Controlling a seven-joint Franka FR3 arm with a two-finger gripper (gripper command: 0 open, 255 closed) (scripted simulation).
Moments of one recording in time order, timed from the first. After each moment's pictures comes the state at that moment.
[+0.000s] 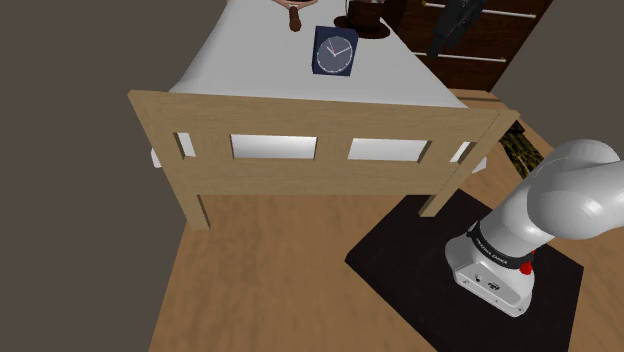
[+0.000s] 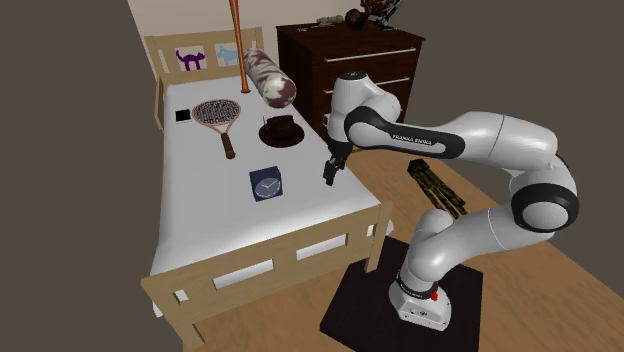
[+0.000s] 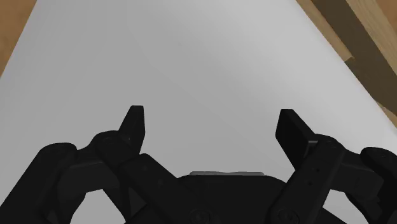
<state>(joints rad) -0.01 -0.74 -0.04 -2.31 -0.03 1.66 -0.04</state>
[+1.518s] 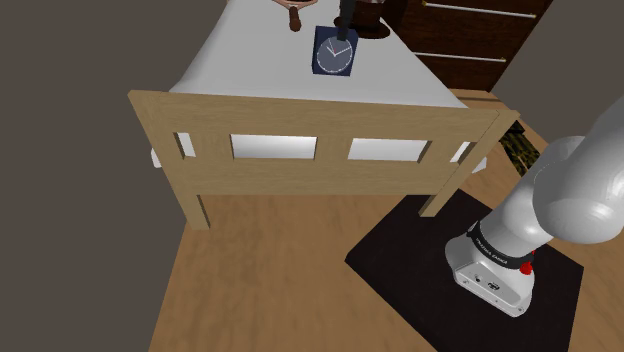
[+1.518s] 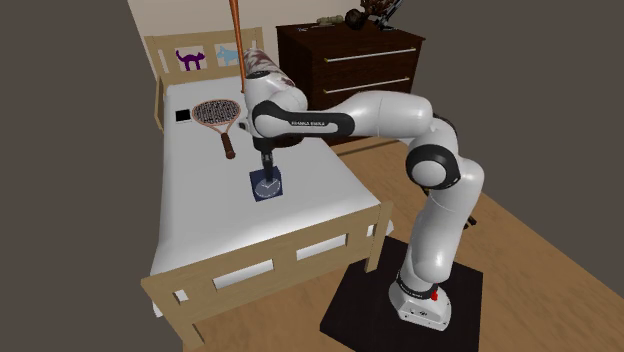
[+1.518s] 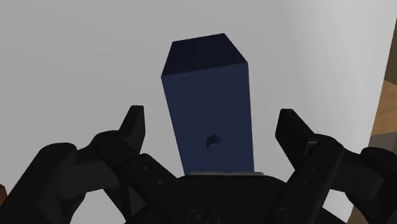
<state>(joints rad) 0.16 -0.01 -0.07 -1.68 0.00 1.68 -0.60</state>
